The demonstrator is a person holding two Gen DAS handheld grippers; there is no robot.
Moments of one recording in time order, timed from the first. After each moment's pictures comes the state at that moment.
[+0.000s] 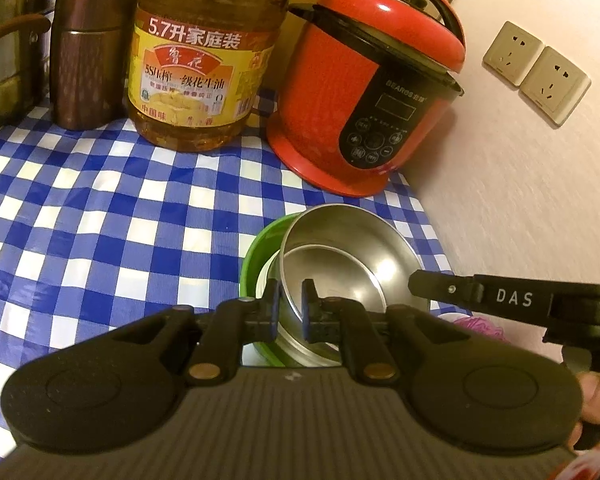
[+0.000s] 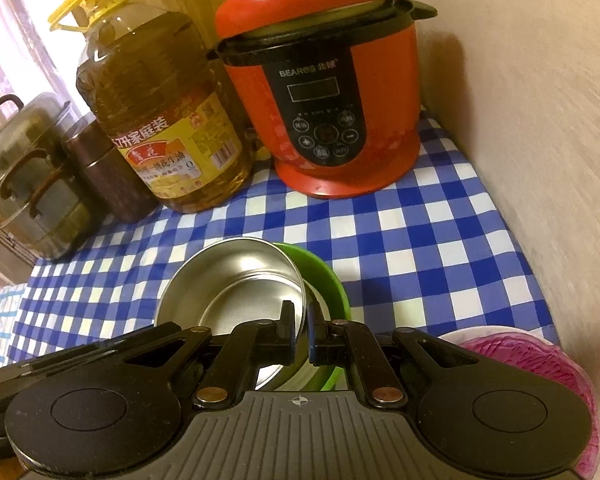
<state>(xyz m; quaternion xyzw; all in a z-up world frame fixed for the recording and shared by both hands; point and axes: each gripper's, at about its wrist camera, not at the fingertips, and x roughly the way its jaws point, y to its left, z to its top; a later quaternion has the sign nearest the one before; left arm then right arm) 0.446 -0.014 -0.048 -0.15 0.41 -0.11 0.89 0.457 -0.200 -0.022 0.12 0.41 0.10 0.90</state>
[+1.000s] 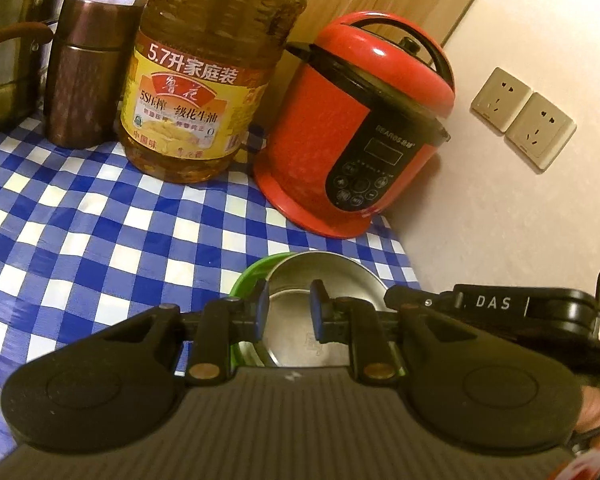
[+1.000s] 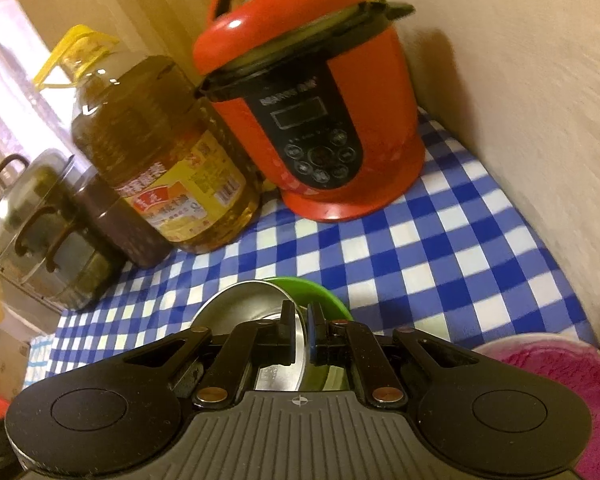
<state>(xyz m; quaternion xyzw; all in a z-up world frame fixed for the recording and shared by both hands) 0.448 -0.007 -0.045 -0.20 0.35 -0.12 0.91 0.469 -0.218 -0.030 0.21 0.38 0.11 0.90</state>
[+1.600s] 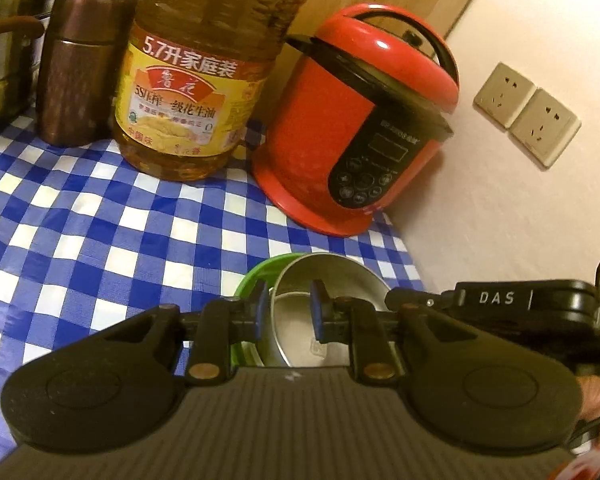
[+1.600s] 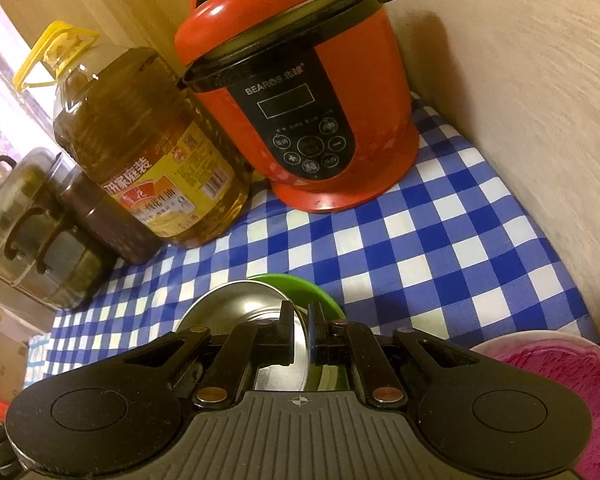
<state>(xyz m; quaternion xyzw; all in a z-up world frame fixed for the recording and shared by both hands) 0.461 -0.006 -0.049 -0.19 0.36 -0.13 0.90 0.481 -0.220 -0.033 0.21 0.40 0.11 0.89</state>
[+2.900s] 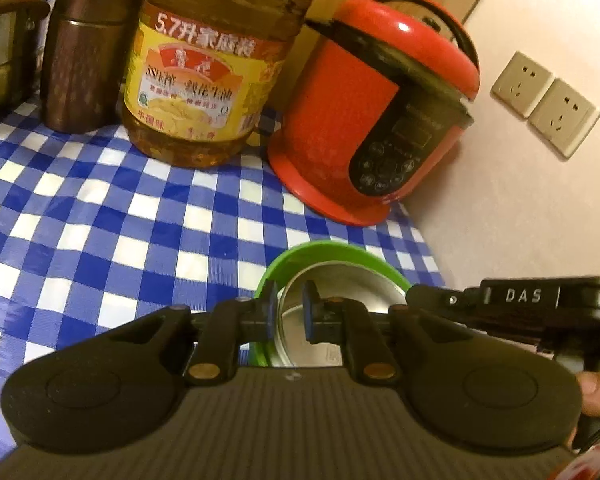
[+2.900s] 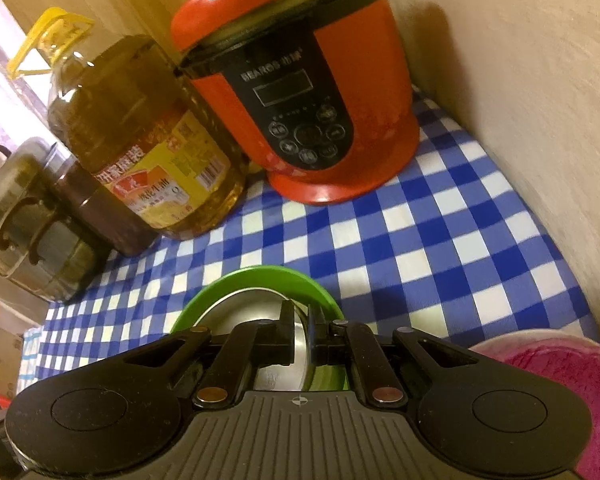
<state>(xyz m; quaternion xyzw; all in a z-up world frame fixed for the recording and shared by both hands) 0.469 0.003 -0.065 -0.19 0.36 -0.12 0.90 0.482 -0.218 -0.041 0.20 0.40 0.11 0.89</state>
